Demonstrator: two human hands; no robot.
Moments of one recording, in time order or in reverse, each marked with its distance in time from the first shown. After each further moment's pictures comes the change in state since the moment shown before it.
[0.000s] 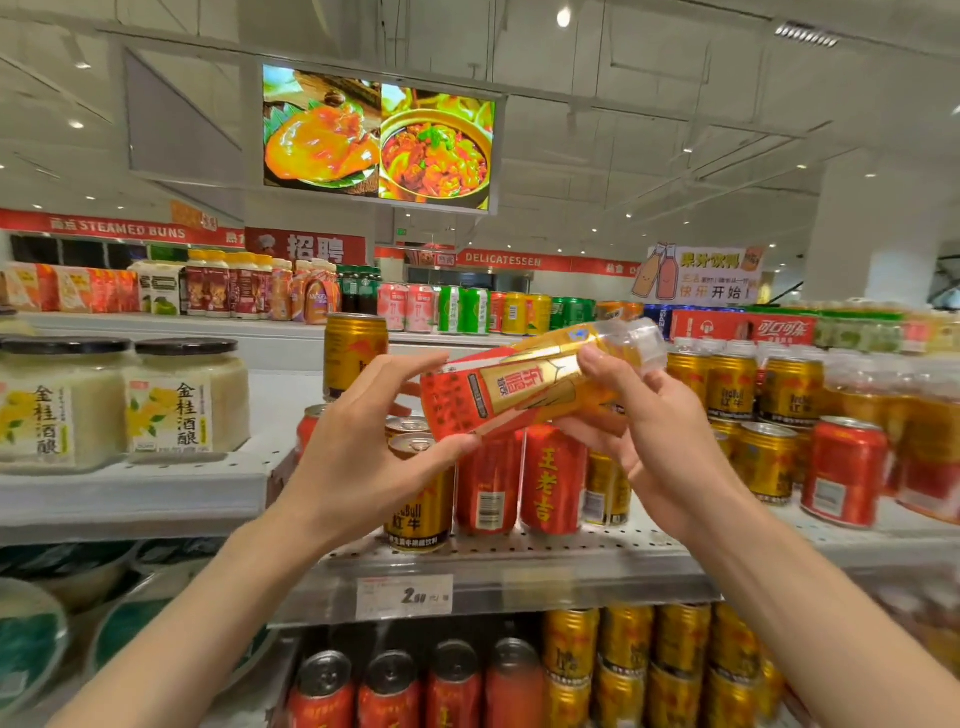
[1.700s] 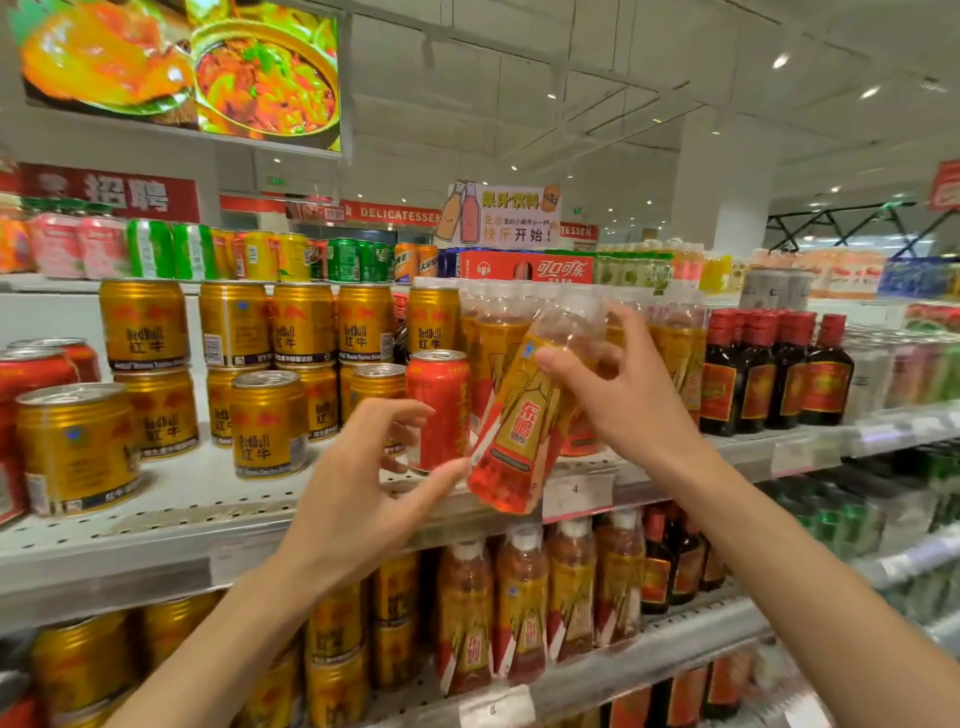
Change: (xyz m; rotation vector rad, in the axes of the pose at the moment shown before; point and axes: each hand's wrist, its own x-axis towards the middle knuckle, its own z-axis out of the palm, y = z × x) left_hand 0.044 0.194 0.400 -0.181 -0.048 -0.043; right_hand 0.035 -0.056 -0.435 -0.724 0.158 -0.191
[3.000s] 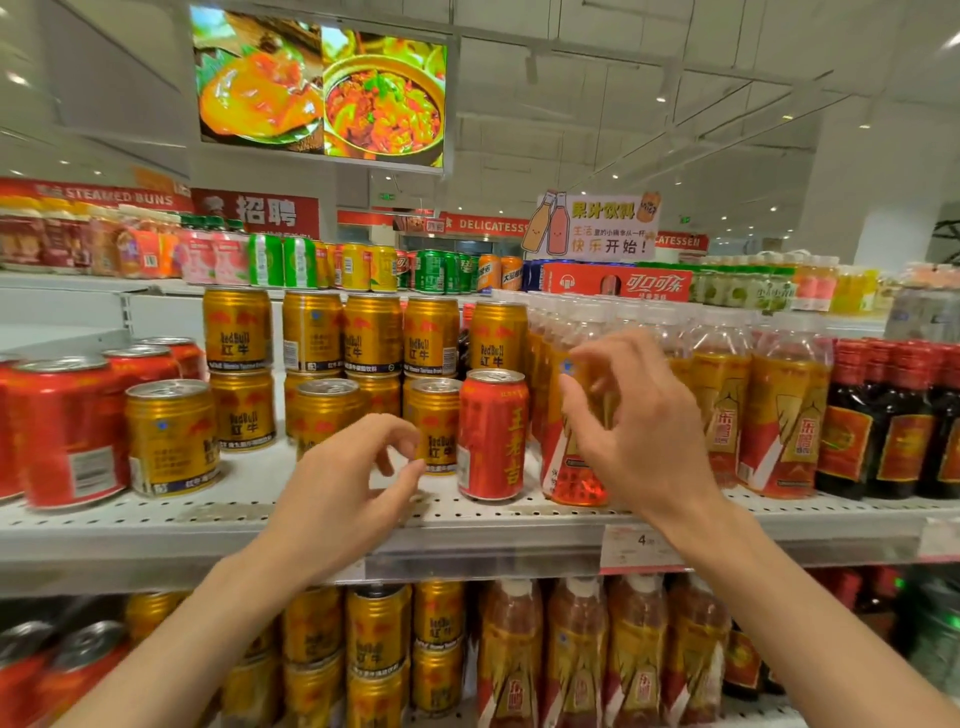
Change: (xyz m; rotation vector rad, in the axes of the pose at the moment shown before) left_hand 0.005 -0.026 -0.032 0.402 -0.023 -0.095; right_hand 0.035 0.033 0.042 -0.374 0.169 -0.683
